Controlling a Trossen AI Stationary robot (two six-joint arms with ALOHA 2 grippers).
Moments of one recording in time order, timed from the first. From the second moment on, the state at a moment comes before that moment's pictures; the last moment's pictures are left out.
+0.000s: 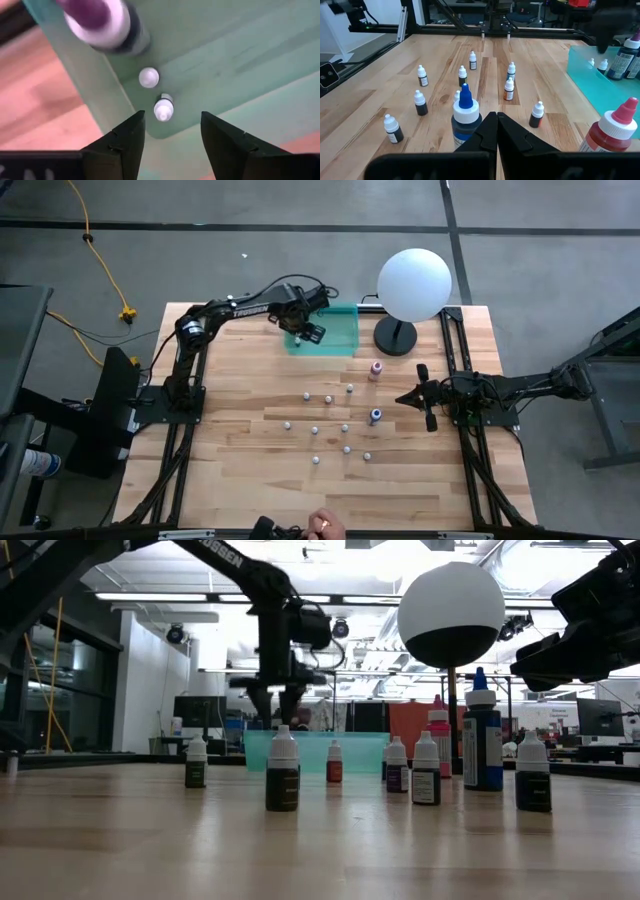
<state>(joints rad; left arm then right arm) 0.52 2.04 1.76 -1.08 -0.15 -0.56 0.06 0.26 0.01 0.03 0.00 0.00</state>
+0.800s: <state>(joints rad) 0.17 1.92 2.08 -1.57 -0.34 -0.41 0.06 0.26 0.01 0.03 0.00 0.00</state>
